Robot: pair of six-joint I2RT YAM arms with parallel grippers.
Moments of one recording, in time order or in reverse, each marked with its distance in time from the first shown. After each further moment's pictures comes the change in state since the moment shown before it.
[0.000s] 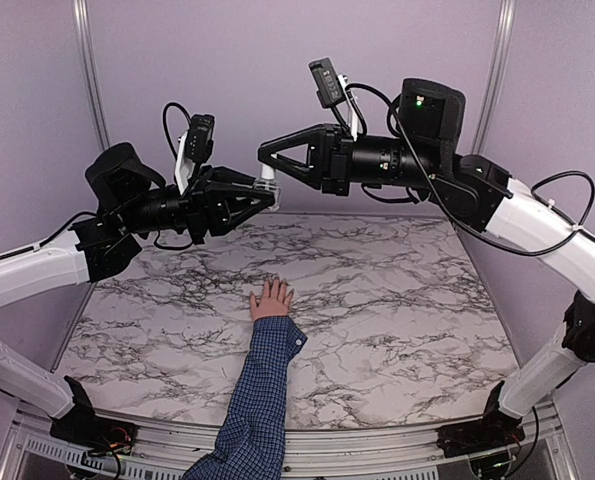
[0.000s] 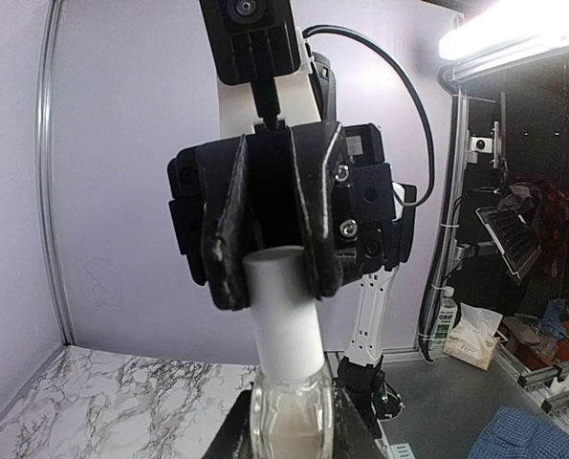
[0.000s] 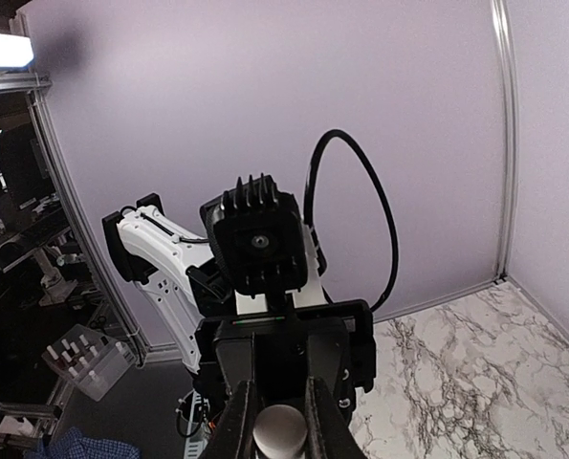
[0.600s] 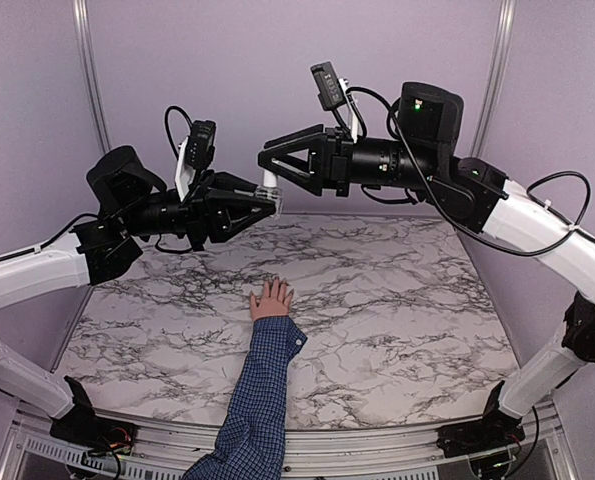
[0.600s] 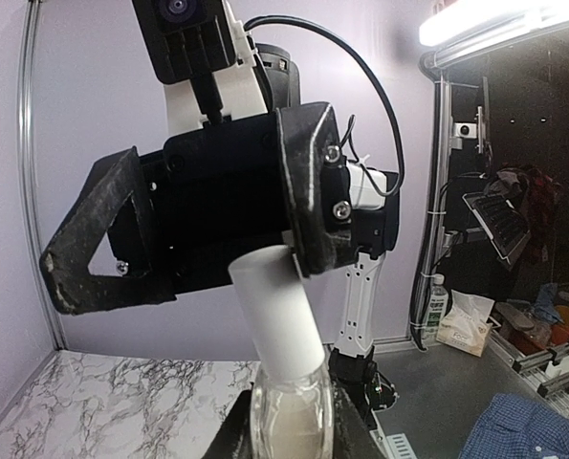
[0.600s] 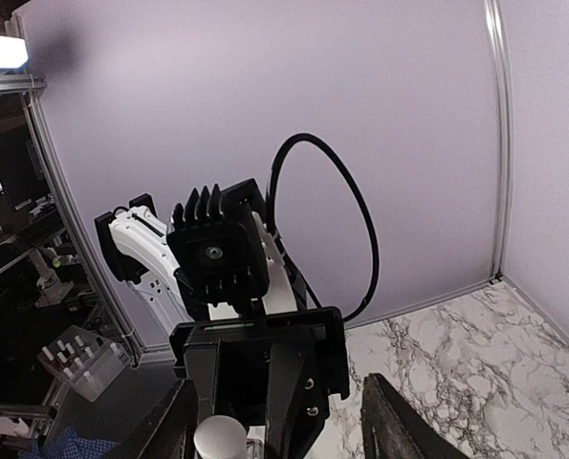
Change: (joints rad) left arm -0.010 -0.002 -0.012 0.006 0.030 0.029; right arm -0.021 -0.002 -0.028 0.035 -0.018 0.005
